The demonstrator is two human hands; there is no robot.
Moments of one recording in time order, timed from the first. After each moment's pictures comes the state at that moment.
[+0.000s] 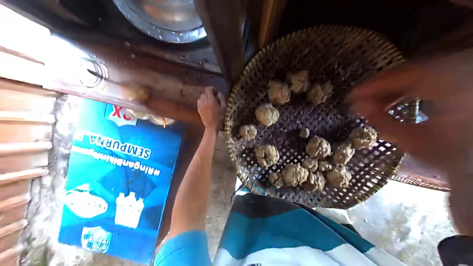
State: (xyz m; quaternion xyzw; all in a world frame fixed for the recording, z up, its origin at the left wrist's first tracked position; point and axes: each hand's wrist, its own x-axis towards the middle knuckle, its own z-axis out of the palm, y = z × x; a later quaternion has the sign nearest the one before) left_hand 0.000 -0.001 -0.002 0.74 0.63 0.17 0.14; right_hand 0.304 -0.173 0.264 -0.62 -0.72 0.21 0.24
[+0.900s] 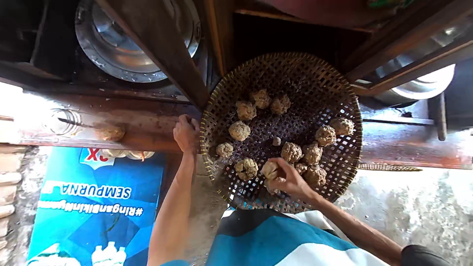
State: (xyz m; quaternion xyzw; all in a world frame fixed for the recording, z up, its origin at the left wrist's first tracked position) left_hand 0.005 0.001 -0.004 0.74 0.64 0.16 0.14; right_hand 0.224 -0.288 0.109 -0.66 -0.36 0.54 0.38
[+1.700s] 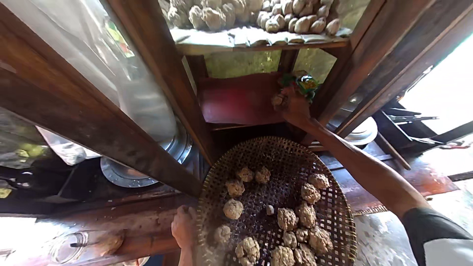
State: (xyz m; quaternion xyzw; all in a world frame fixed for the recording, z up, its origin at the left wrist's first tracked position) left_hand 0.010 -0.005 0.010 0.74 0.63 0.19 0.12; right_hand 0.474 -0.055 0.265 -0.85 -0.45 -0.05 0.28
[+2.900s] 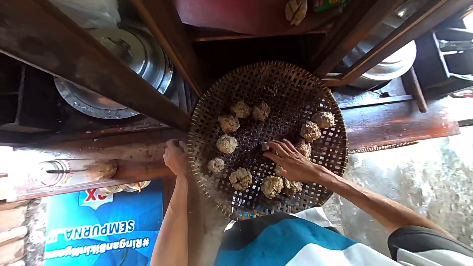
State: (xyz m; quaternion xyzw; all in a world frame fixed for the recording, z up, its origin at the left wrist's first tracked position) left_hand 0.009 -0.005 0.007 0.72 0.67 0.11 0.15; right_hand 0.294 -0.274 0.103 -0.67 -0.67 0.33 0.01
